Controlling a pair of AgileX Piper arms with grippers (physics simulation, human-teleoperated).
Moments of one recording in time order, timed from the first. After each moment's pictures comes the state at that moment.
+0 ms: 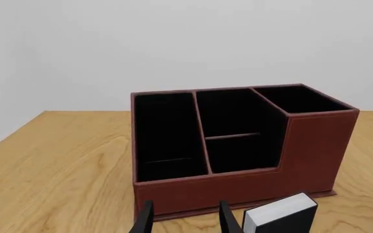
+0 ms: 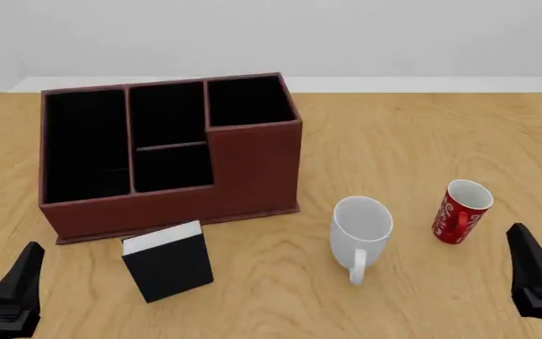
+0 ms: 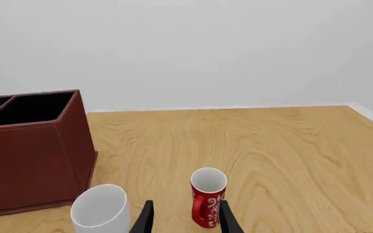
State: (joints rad) left arm 0.00 0.01 0.00 0.00 0.00; right arm -0.02 0.12 -0.11 0.02 0.02
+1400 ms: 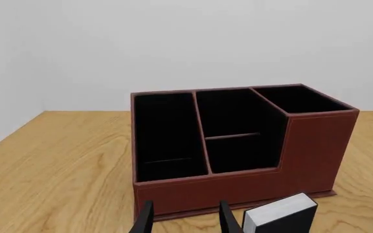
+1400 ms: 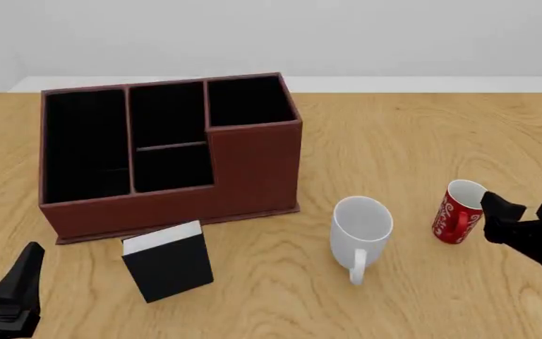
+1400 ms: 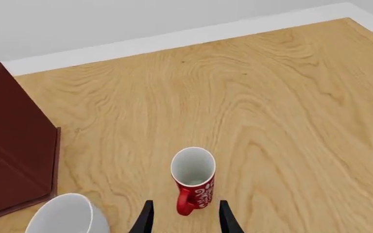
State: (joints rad) left arm 0.00 0.01 0.00 0.00 0.00; right arm -0.12 0.78 -0.28 -0.11 0.11
